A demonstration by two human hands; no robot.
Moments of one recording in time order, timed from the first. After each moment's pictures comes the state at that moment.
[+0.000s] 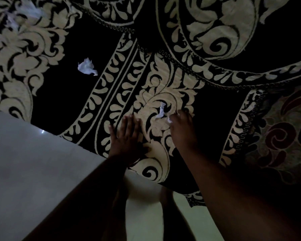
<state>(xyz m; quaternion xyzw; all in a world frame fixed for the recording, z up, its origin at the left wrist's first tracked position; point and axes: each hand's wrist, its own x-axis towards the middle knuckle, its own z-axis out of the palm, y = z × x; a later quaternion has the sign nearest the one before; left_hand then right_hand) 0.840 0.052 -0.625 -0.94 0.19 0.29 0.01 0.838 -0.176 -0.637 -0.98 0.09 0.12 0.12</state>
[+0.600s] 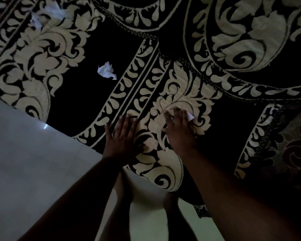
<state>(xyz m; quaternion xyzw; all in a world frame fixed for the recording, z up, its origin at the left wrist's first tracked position) 0.869 0.116 -0.626 -0.95 0.16 0.28 -0.01 0.871 -0.121 -0.646 -0.98 -0.02 0.22 0.00</state>
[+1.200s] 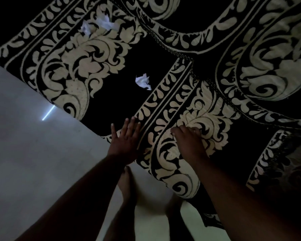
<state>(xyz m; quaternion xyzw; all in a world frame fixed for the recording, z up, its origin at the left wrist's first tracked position) 0.891 0.202 -0.598 -0.94 0.14 0.31 -0.02 0.893 -0.055 -0.591 -0.98 -0.09 0.15 0.09</state>
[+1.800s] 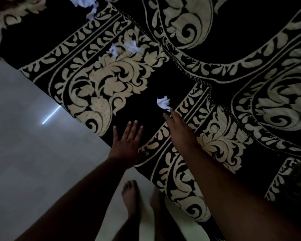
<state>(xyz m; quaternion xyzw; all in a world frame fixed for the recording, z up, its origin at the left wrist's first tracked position) 0.947 0.276 -0.582 -0.95 0.13 0.29 -0.04 1.006 0.056 -0.566 -0.97 -0.13 0.16 0.09</state>
